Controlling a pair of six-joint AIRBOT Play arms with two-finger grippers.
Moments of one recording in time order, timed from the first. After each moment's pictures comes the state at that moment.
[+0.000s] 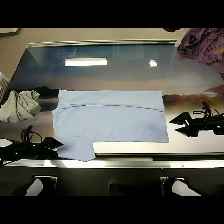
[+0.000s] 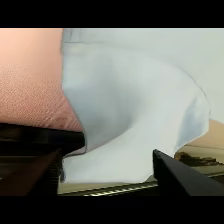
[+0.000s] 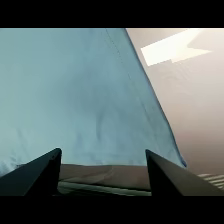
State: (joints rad) left arm 0.51 -0.93 0.35 0.87 -1.26 -1.31; right arm -0.57 -1.30 0.90 -0.90 1.36 1.34
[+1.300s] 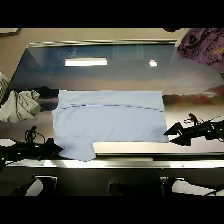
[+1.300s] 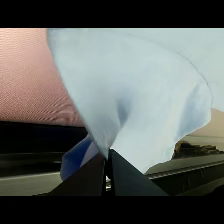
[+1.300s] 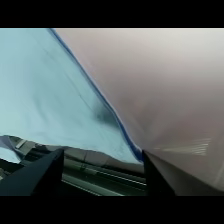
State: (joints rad) left arm 0.47 -0.95 0.34 0.85 -1.27 -1.30; right arm -0.58 -1.49 0.84 -1.00 1.40 1.30
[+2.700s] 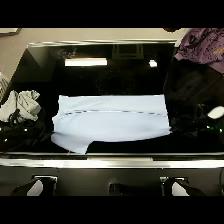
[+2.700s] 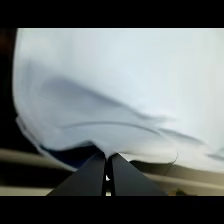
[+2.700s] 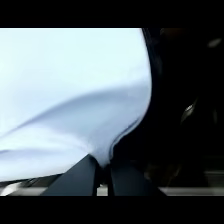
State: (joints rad) left arm 0.35 -0.91 0.66 0.94 -1.24 -1.62; right arm -0.31 -1.18 0.88 -1.22 1.25 1.48
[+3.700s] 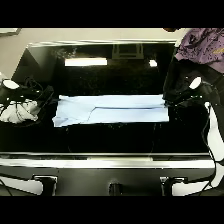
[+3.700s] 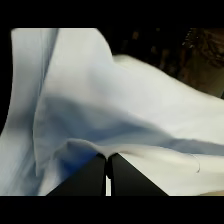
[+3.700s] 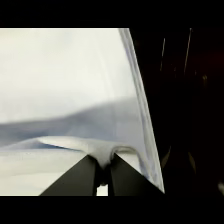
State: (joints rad) left arm 0.23 -1.70 1.44 0.91 -1.17 -1.59; right arm -0.16 -1.67 1.42 -1.30 1.13 1.59
